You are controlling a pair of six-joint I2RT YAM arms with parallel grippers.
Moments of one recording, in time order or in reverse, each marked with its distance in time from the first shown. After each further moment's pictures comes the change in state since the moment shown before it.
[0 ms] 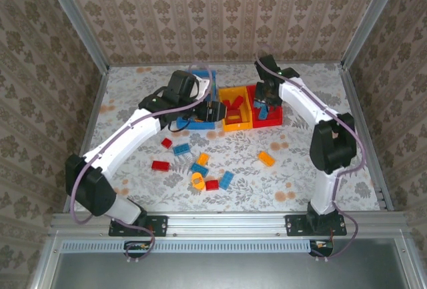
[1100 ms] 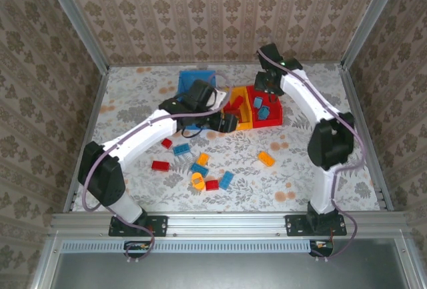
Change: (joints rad) left arm -0.127 0.113 -0.023 0.010 -0.031 0.037; right arm -0.010 -0.046 0.098 -0.053 0.028 -0.109
